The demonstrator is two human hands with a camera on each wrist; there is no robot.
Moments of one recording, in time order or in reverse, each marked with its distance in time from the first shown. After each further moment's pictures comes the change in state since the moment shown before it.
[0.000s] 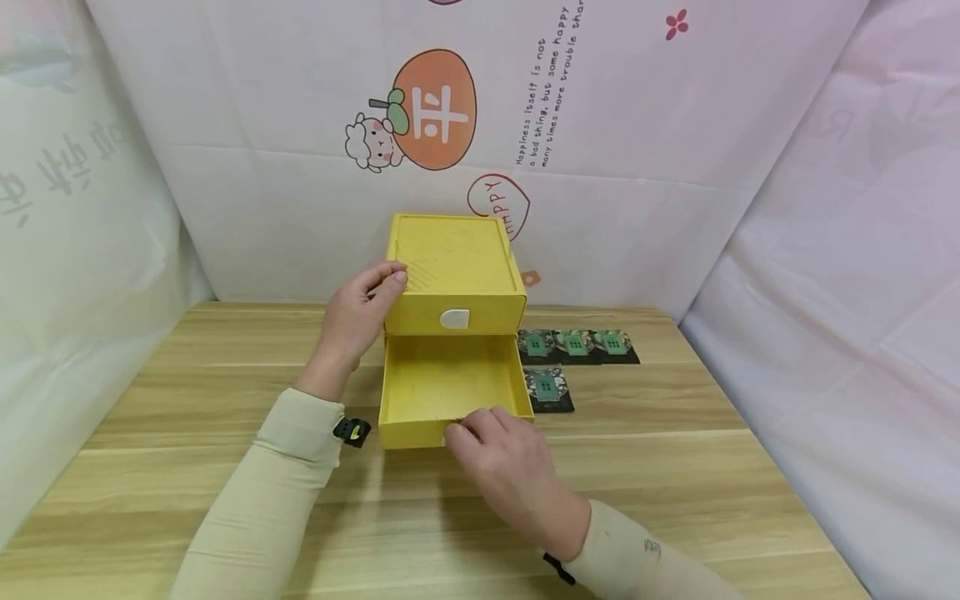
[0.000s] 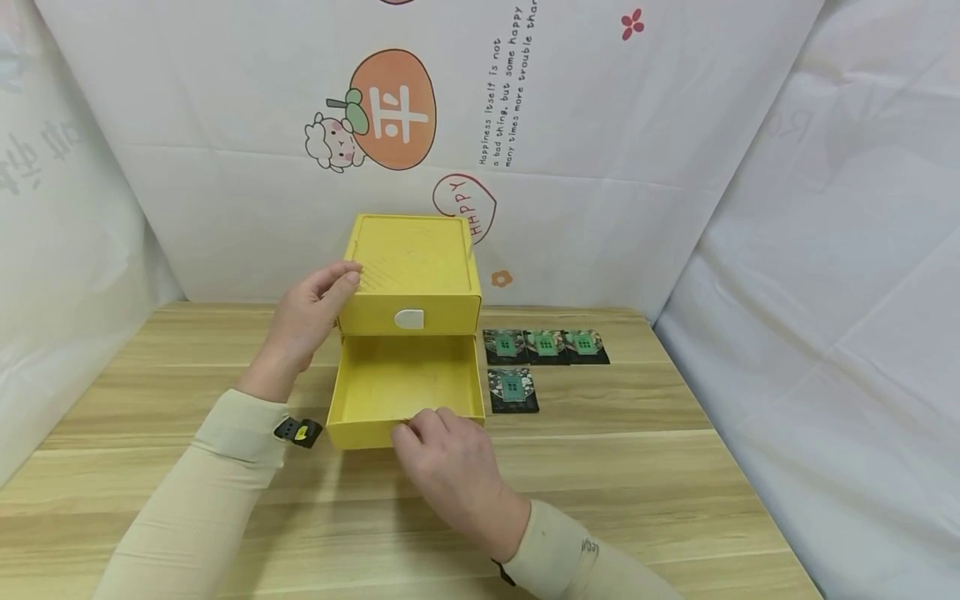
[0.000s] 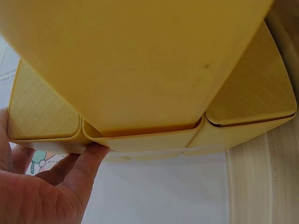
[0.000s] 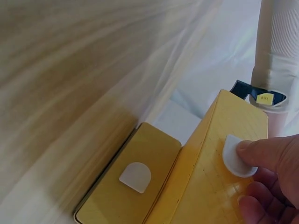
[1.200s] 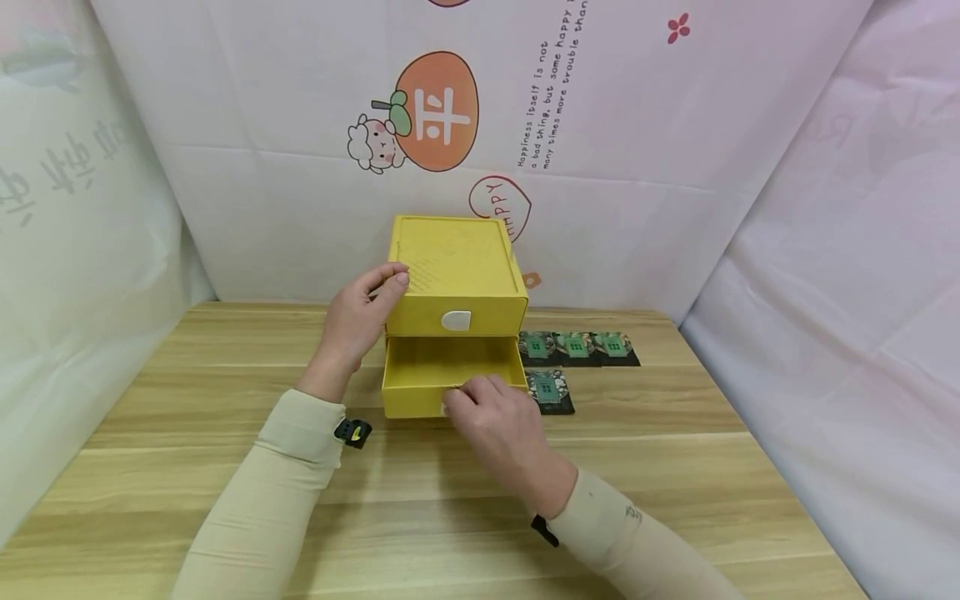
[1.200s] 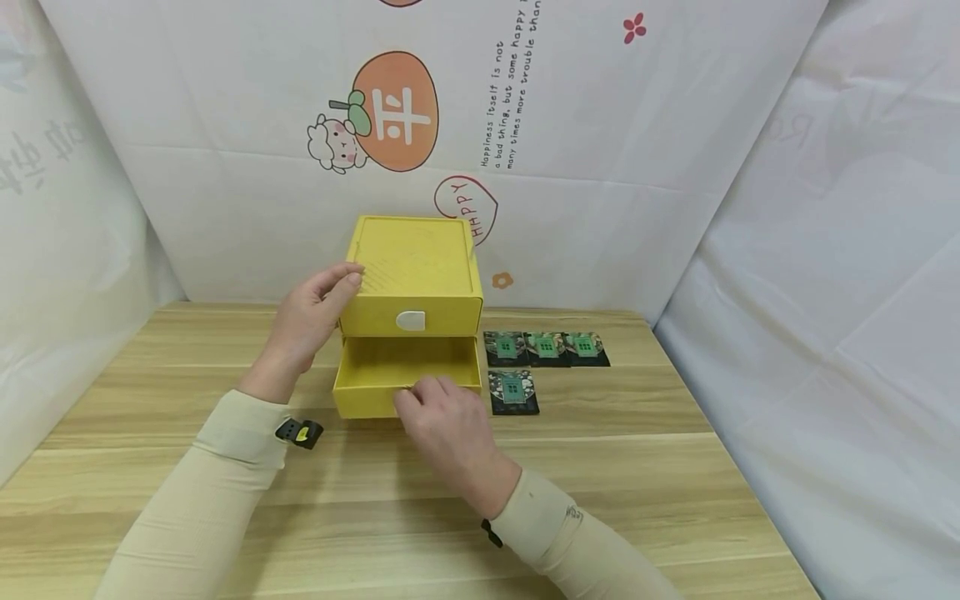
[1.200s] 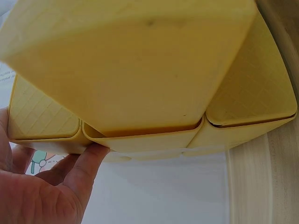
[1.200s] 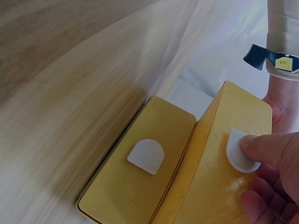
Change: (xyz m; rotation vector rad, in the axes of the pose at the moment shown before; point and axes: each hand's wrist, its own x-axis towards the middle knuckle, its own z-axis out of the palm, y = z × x) left_hand 0.000 -0.001 0.000 0.013 -0.003 -0.011; right_hand 0.021 0.021 0.021 0.008 -0.015 0.039
